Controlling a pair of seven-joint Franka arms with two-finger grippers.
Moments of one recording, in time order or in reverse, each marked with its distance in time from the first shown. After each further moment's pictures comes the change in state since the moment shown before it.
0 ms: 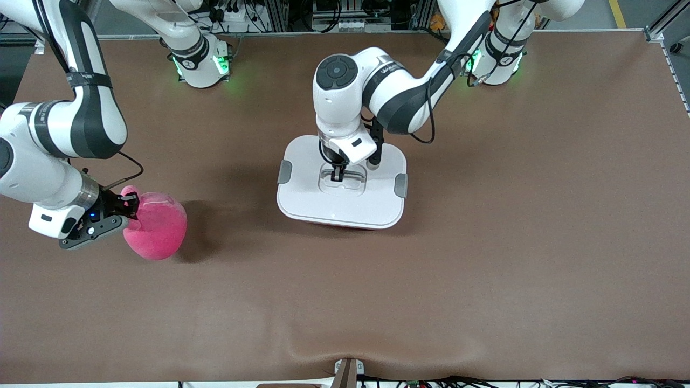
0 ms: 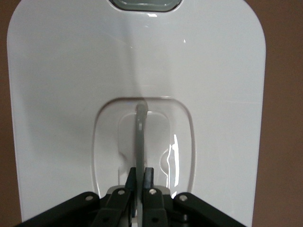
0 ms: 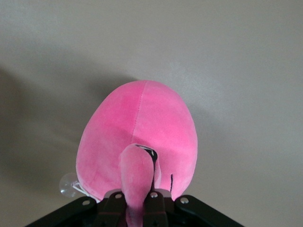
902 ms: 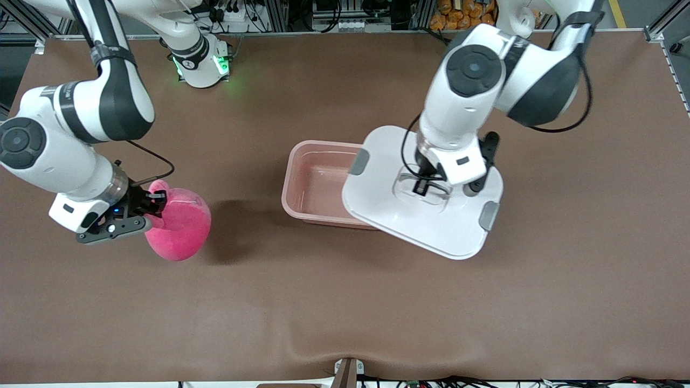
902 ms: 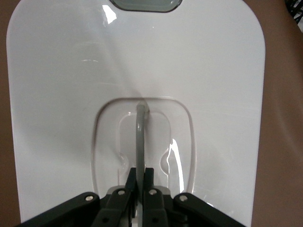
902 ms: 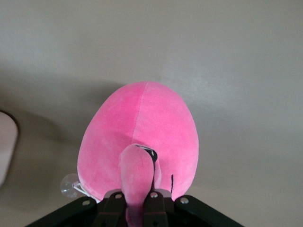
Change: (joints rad) left arm 0.308 -0.195 0.002 0.001 -0.084 -0.292 0.705; right arm 0.160 -0.004 0.005 0.135 0.000 -0.120 0.386
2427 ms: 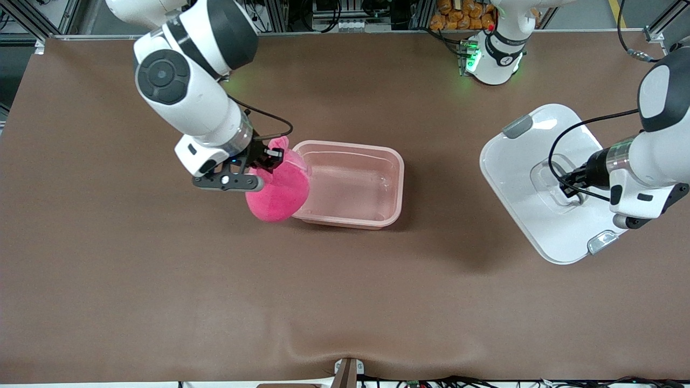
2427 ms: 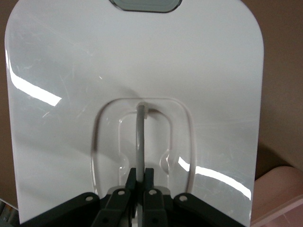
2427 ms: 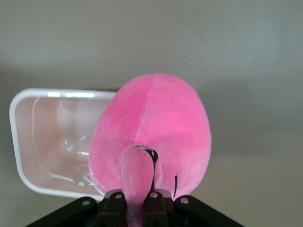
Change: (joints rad) left arm 0.458 -0.074 0.001 -0.058 -0.047 -0.255 0.975; right arm 0.351 0.046 0.006 0.199 0.190 -0.173 0.571
